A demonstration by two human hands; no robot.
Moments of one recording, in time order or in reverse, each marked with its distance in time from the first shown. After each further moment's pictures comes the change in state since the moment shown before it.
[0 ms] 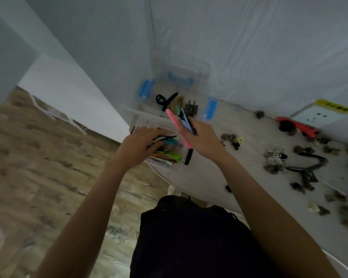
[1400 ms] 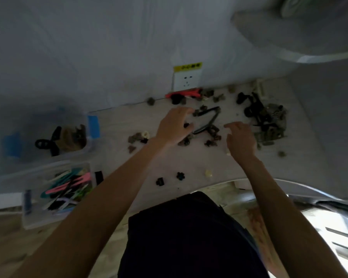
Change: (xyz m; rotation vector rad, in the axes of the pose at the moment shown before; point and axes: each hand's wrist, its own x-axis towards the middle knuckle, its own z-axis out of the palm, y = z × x) left_hand 0.161 0.265 0.148 -0.219 -0.351 0.401; right_hand -0.209 0.209 -0.148 -0.605 0.658 0.720
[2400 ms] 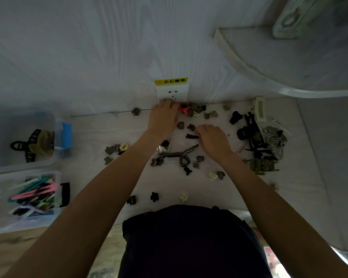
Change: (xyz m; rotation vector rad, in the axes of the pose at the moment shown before) left_hand 0.093 -0.003 0.022 0.458 0.128 -0.148; right_hand 0.096 0.017 0.037 -0.013 -0.127 -0.523
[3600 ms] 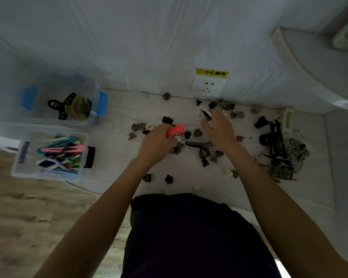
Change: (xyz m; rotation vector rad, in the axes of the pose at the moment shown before) left_hand -0.138 -0.027 -0.008 -0.501 0.022 -0.359; right_hand 0.024 -0.058 -0.018 0.366 -0.004 0.058
